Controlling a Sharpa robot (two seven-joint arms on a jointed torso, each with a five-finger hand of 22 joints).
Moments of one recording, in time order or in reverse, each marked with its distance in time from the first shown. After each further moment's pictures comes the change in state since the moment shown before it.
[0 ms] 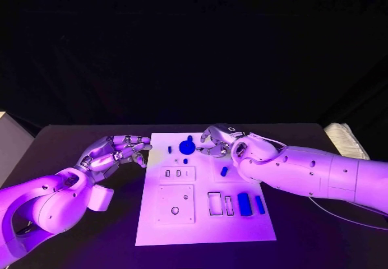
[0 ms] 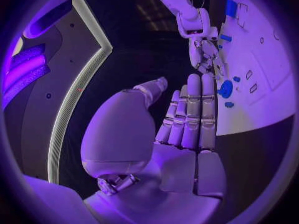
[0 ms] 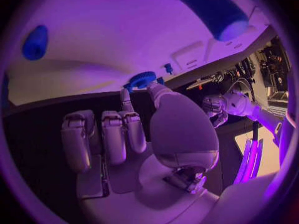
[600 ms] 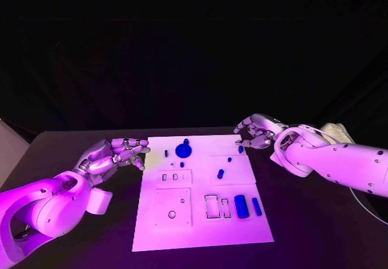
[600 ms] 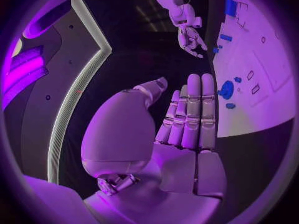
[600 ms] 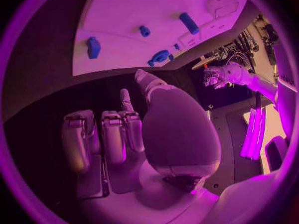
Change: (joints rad) left arm 0.000 0.006 0.000 -0.012 0.000 0.000 0.000; left_hand -0.004 0.004 0.000 0.000 0.000 0.000 0.000 0.000 0.001 0.000 0.000 0.000 0.001 0.000 0.000 0.000 0.000 0.000 -0.003 0.003 0.000 0.003; right arm 0.056 -0.299 0.006 0.081 0.307 0.012 0.235; right_hand 0.227 -0.093 0.077 -0.121 -0.128 -0.013 0.012 -0.013 -0.011 0.000 0.007 -0.021 0.000 0.000 0.000 0.000 0.000 0.000 -0.004 0.004 0.000 0.000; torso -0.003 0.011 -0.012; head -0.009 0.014
